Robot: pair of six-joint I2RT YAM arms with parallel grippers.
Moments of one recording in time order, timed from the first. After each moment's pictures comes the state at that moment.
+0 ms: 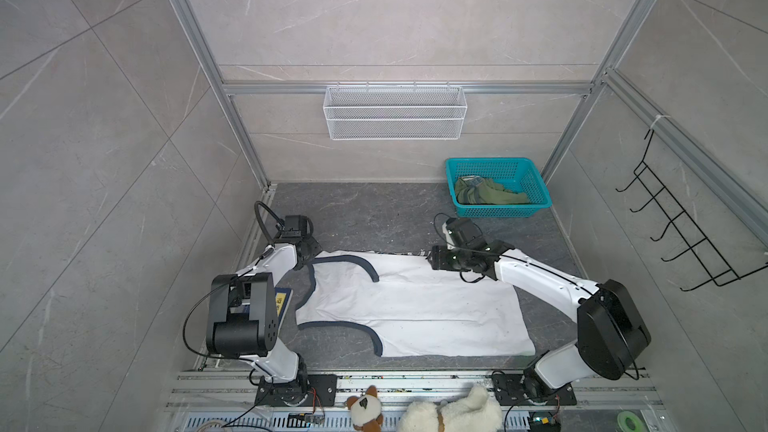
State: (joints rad) left arm 0.01 1.63 0.94 -0.36 -0.07 -0.67; right arm 0.64 1.55 1.05 -0.45 -0.04 0.52
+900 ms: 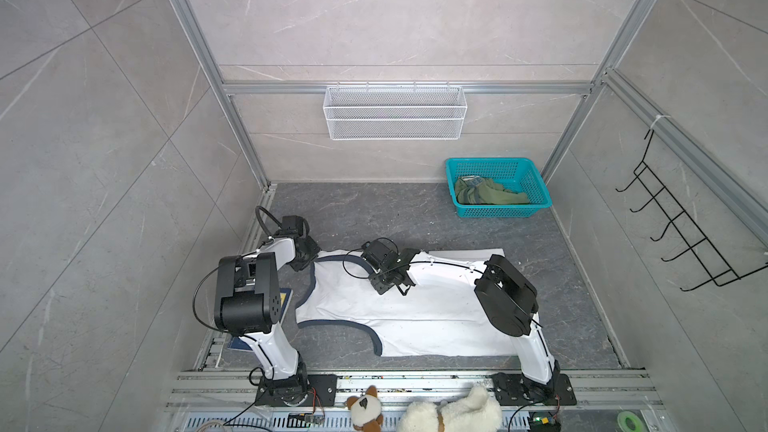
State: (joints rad) left arm 0.06 1.76 1.00 -0.36 0.07 -0.65; right arm 0.97 2.14 1.58 -0.57 0.17 0.21
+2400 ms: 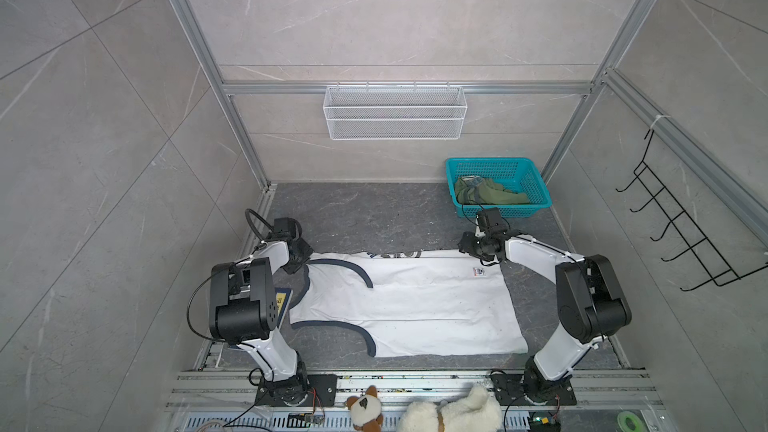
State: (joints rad) left arm 0.11 1.71 0.96 -0.36 0.03 -0.65; right arm 0.21 1.76 1.05 -0.31 -0.07 0.53
